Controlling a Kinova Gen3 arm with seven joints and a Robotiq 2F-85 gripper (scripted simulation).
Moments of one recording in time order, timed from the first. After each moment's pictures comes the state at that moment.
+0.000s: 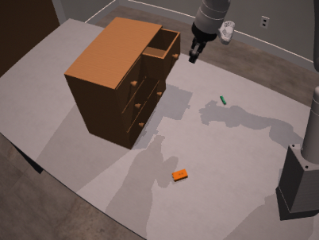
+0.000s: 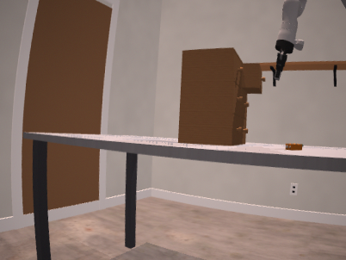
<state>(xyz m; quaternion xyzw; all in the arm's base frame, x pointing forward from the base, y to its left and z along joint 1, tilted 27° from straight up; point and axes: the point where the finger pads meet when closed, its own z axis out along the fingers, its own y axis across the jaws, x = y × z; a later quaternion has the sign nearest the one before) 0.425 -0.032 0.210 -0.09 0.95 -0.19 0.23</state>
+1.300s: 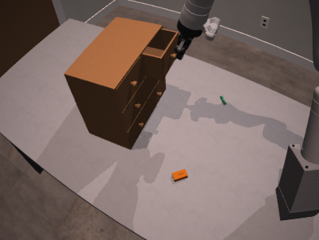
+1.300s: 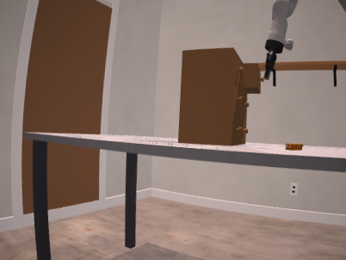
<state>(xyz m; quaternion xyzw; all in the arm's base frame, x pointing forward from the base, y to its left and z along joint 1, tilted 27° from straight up) 0.467 -0.023 0.218 -0.09 0.95 -0.19 0.23</state>
